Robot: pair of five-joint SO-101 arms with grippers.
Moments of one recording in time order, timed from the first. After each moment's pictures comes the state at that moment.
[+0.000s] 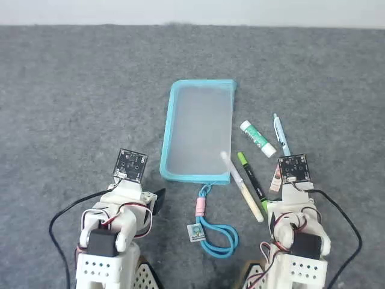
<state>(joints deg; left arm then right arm) -0.2 -102.8 97.3 72.0 -2.6 7.8 -103.1 95.3 74.3 15.8</state>
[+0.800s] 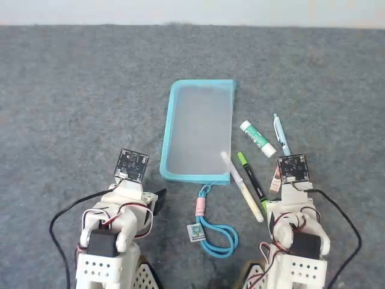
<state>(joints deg) 0.4 -102.8 97.3 72.0 -2.6 6.4 -103.1 95.3 74.1 15.3</state>
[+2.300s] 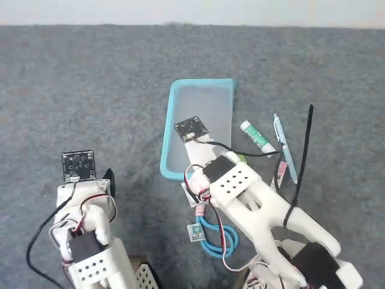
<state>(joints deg) -30.7 -102.8 97.3 60.1 -11.1 -42.8 -17.9 41.9 63.6 -15.5</state>
